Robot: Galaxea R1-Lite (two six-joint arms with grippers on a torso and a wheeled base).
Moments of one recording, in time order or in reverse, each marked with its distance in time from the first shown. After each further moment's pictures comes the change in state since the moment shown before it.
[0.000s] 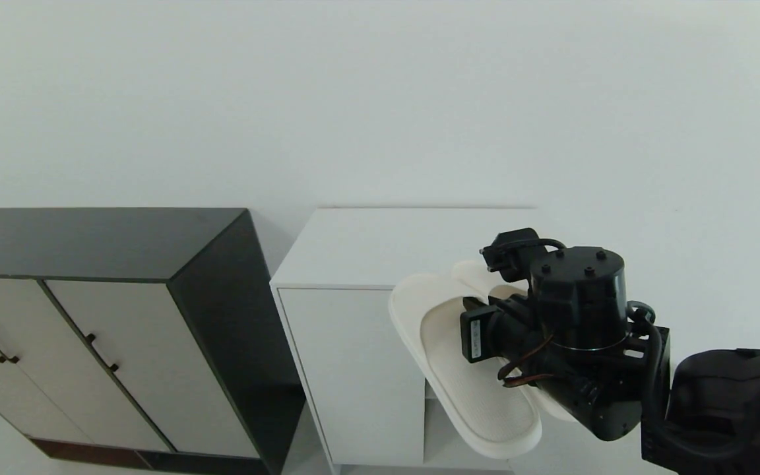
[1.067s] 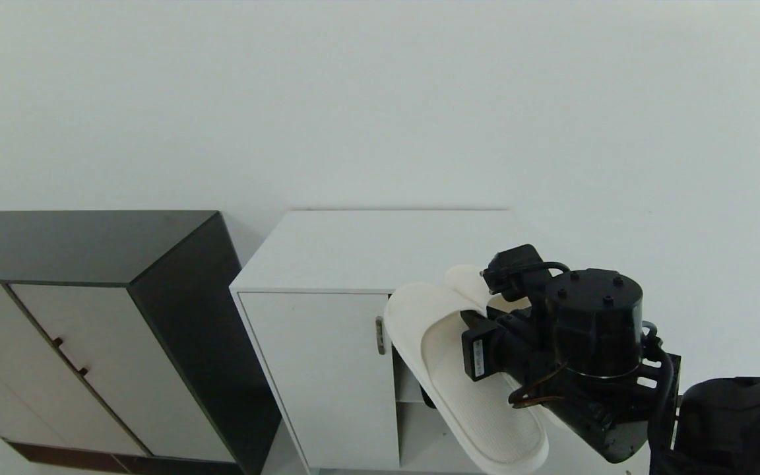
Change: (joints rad) left arm 0.000 0.000 0.000 0.000 0.000 0.001; right arm -0.001 0.006 0.112 -0.167 0.051 -0.086
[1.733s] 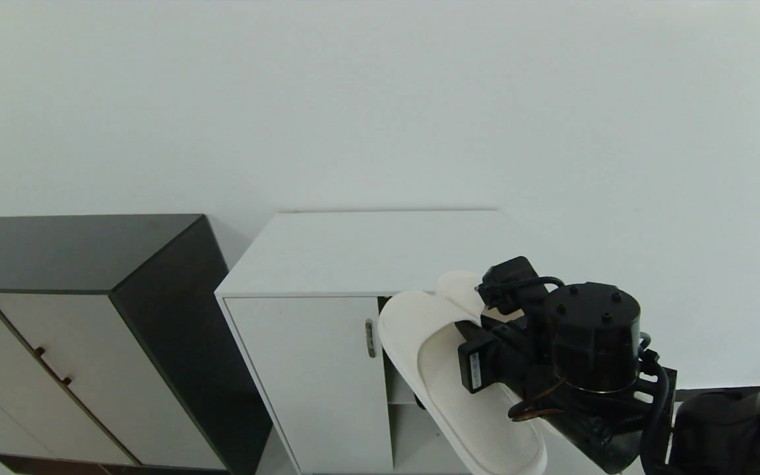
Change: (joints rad) left arm 0.000 0.000 0.000 0.000 -0.001 0.001; right arm -0.001 0.026 0.042 -0.080 0.041 -0.025
